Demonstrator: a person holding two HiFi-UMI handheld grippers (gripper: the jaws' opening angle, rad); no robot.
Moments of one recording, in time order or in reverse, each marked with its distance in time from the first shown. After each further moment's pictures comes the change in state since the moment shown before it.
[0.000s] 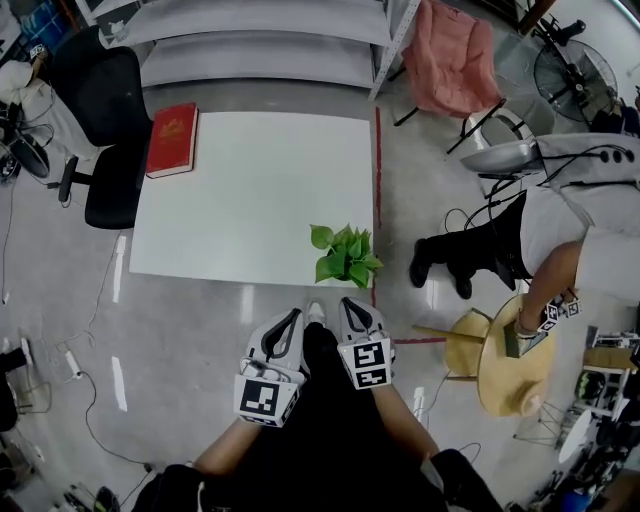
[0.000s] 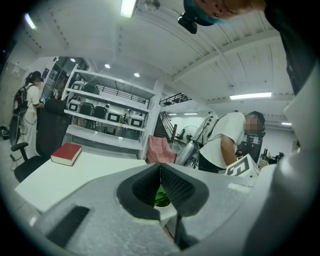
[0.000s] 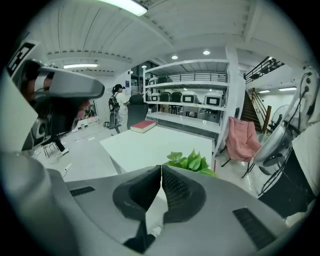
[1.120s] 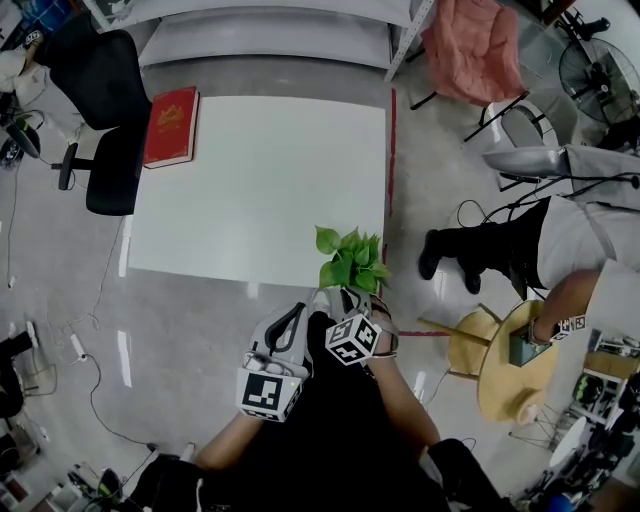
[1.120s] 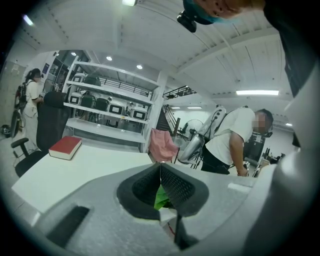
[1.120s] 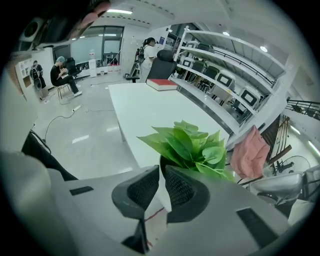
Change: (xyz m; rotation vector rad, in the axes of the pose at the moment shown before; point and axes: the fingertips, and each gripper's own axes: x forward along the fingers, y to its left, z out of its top) left arm 0.054 0.022 -0.016 -0.030 0.103 0.025; right arm 0.098 -0.023 -0.073 -0.470 0.396 0.063
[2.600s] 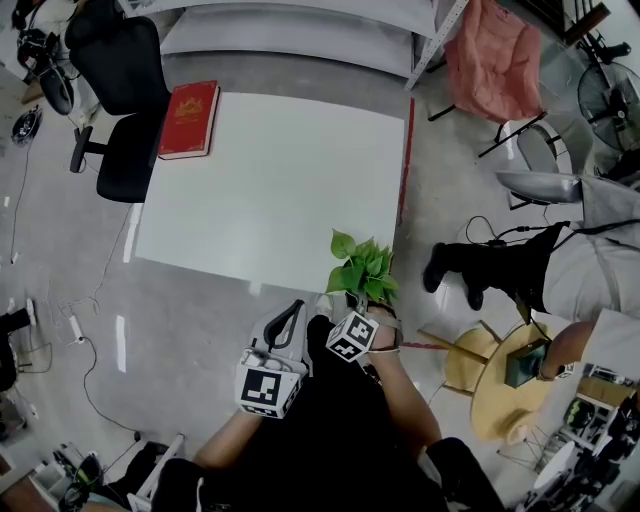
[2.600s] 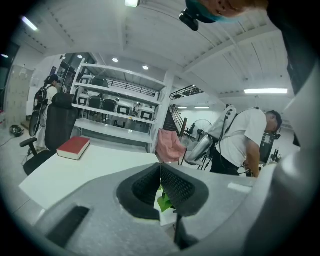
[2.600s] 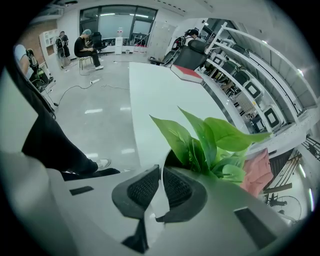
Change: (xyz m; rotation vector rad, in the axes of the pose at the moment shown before) left arm 0.008 0.020 0.005 -0.021 -0.018 0.083; right arm 0.035 0.003 -0.014 -0.308 0.117 0.073
